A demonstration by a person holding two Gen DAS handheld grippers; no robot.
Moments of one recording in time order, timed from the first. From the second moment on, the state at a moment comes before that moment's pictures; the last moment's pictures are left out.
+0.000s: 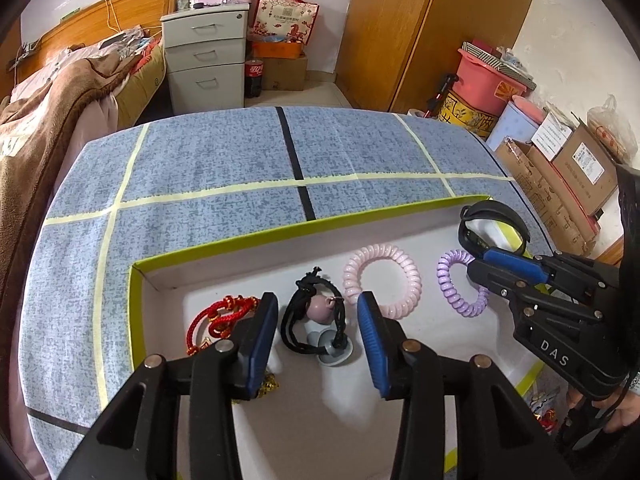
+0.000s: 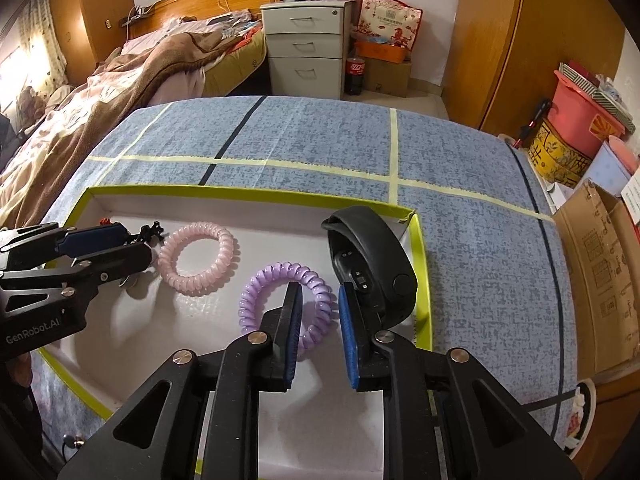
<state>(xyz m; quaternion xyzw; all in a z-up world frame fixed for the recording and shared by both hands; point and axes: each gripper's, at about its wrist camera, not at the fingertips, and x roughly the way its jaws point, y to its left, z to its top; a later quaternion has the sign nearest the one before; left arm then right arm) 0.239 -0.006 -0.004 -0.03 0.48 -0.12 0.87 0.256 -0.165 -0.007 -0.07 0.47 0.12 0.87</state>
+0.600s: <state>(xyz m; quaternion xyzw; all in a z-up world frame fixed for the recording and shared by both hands) 0.188 0.008 0.030 -0.05 0.44 -0.13 0.89 0.208 -0.176 0.027 -0.04 0.43 0.14 0.89</state>
